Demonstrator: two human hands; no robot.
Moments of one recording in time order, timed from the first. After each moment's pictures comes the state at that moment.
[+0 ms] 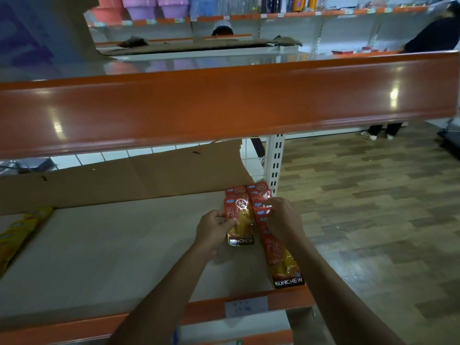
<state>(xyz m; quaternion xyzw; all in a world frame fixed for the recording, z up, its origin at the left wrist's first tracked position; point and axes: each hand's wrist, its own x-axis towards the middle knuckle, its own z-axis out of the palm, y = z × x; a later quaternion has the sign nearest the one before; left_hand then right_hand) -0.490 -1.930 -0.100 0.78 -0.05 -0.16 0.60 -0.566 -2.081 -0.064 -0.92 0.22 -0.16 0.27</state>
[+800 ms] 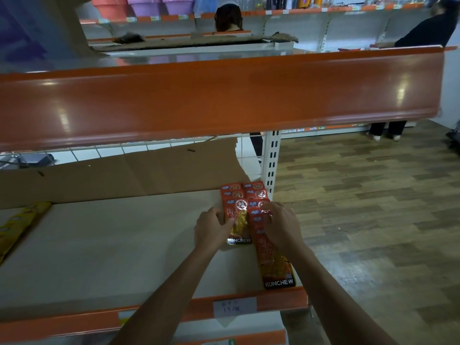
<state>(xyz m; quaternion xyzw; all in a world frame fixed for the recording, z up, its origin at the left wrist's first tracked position) -0.497 -1.950 -0.103 0.93 -0.09 -0.02 0.37 -0.577 -2.095 -0.076 -0.93 0.19 -0.13 0.29</state>
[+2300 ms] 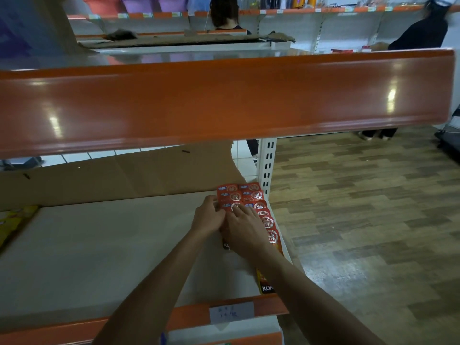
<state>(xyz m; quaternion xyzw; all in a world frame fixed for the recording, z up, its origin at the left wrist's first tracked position) -0.468 -1.960 -0.084 0.88 -0.10 -0.12 0.45 -0.543 -2.050 -0.091 -0.99 0.01 -0.08 0.11</state>
